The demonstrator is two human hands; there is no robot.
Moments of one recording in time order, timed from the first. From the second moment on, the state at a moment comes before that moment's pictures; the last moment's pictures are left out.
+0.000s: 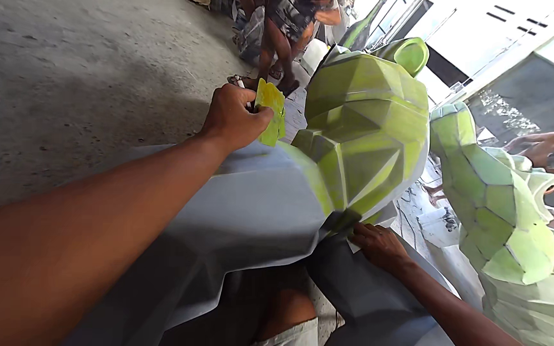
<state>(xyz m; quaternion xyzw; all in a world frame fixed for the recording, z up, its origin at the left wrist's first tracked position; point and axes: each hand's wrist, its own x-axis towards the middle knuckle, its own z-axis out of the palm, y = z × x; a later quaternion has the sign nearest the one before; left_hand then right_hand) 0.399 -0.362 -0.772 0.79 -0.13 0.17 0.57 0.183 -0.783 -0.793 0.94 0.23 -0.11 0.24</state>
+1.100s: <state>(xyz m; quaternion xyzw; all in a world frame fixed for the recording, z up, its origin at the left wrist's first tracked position) 0.403 -0.360 -0.775 0.79 -0.14 0.18 0.57 0.190 -0.761 -0.830 0.90 0.28 -0.13 0.32</state>
